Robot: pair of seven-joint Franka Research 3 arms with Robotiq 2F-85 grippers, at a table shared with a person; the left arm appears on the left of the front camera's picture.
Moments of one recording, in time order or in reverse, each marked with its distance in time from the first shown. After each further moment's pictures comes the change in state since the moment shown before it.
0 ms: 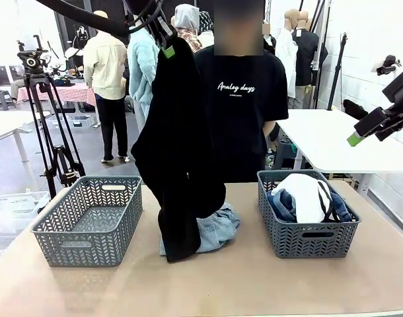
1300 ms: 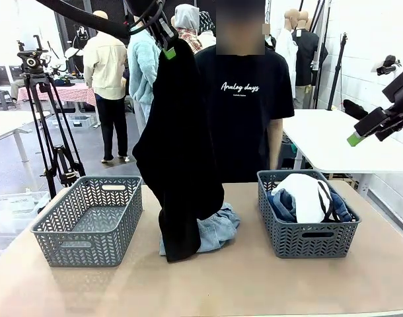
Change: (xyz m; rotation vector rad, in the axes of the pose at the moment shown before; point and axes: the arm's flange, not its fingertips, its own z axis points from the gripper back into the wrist) left arm 0.001 -0.001 -0.001 -0.003 0.001 -0.002; right arm 0.000 0.000 0.000 0.000 0.000 0.000
